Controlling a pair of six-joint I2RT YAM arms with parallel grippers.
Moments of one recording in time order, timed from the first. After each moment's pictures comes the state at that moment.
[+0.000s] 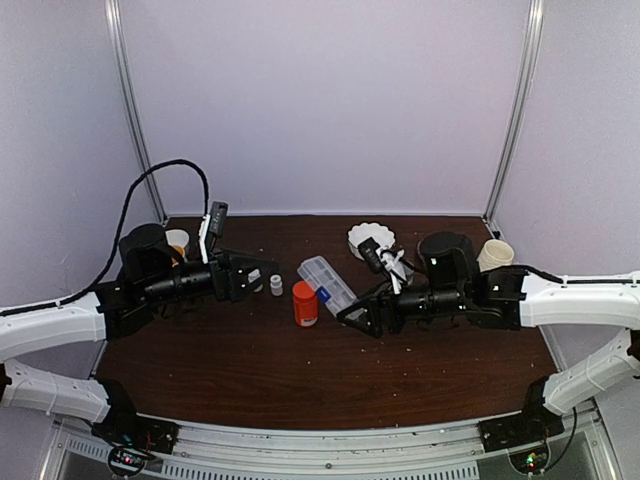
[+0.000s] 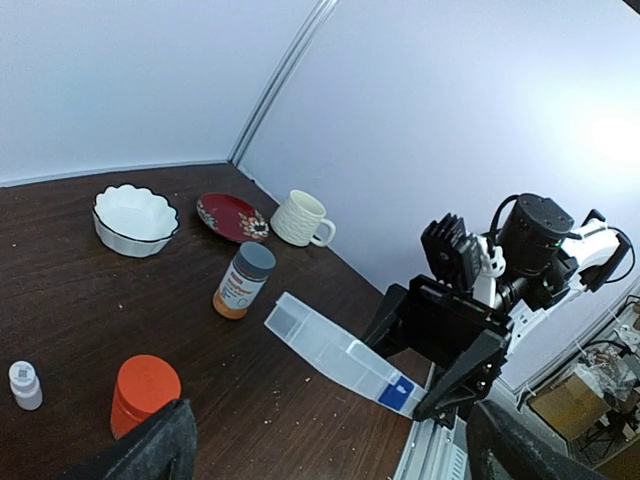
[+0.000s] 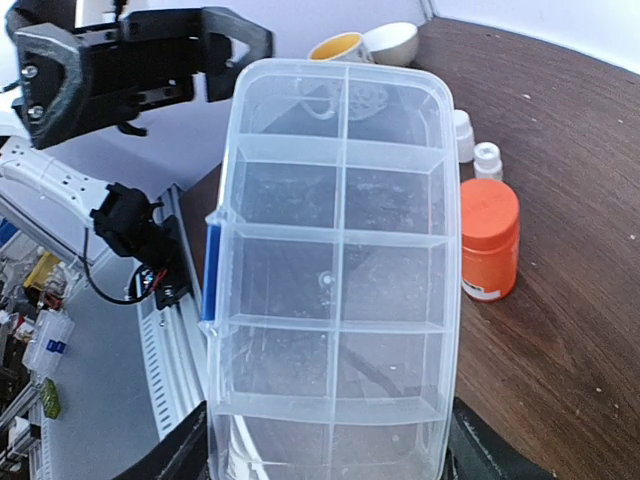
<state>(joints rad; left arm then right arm) -0.76 1.04 0.63 0.34 0.38 -0.53 0.97 1.28 0.83 0.00 -0.27 0.34</state>
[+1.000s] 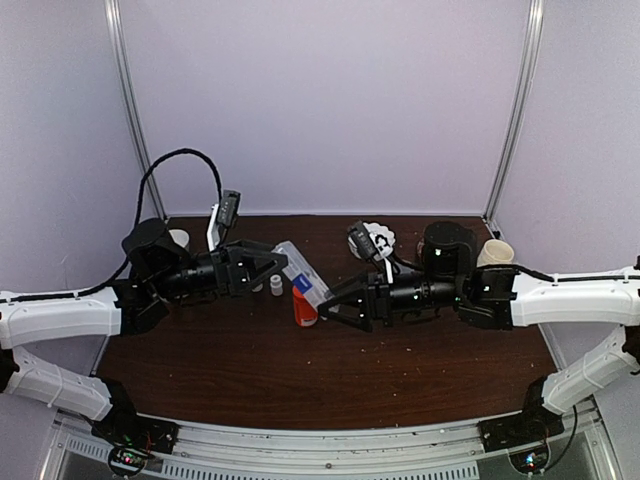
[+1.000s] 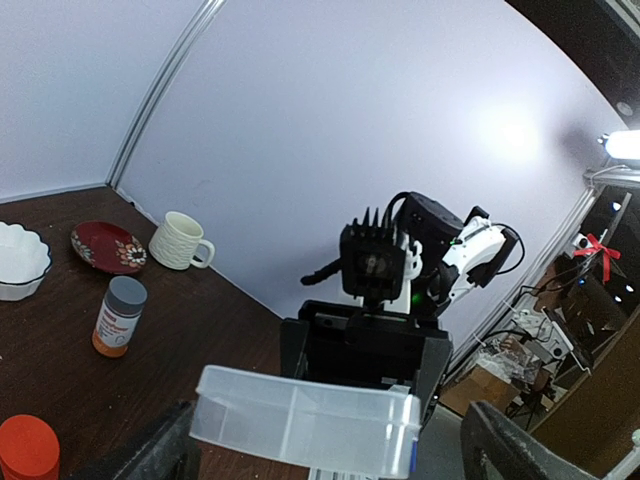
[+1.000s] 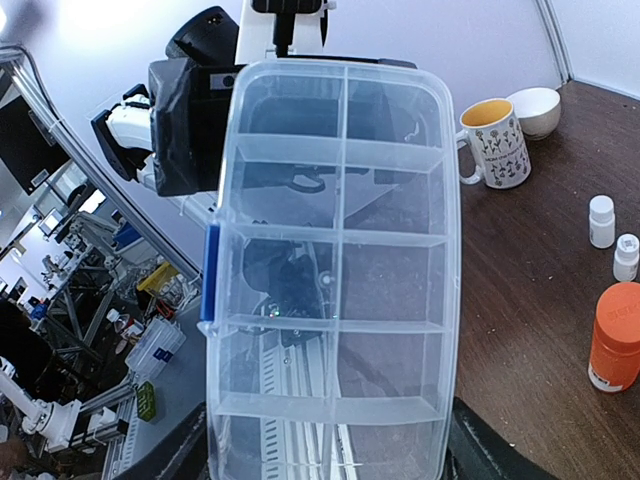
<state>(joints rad) -0.80 1.16 0.66 0.65 0.60 -0.69 0.99 1.33 0.86 0.29 -0.54 0.45</state>
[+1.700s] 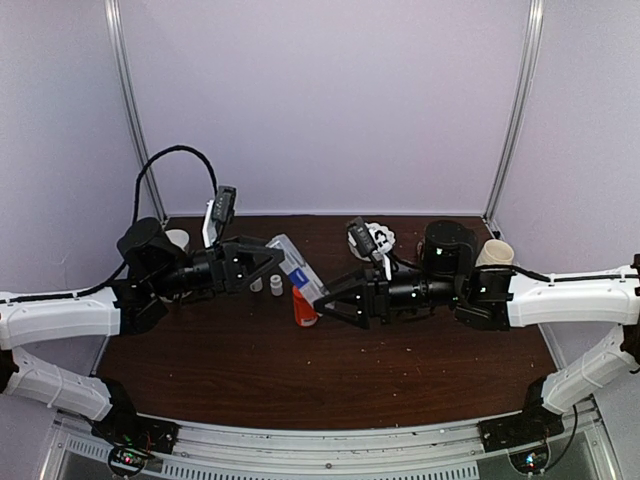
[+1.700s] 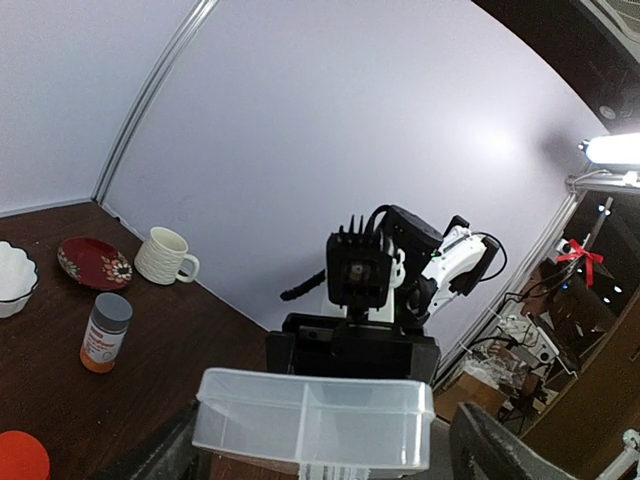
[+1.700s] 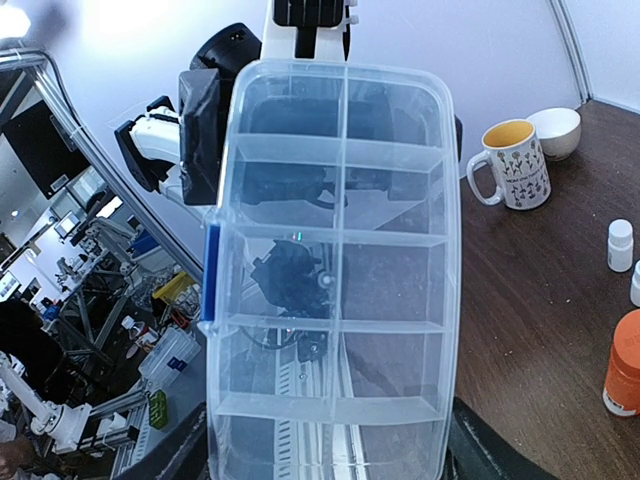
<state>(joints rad) -0.80 1.16 0.66 0.70 0.62 -0.72 0.99 1.34 0.86 0.37 -0.56 0.49</state>
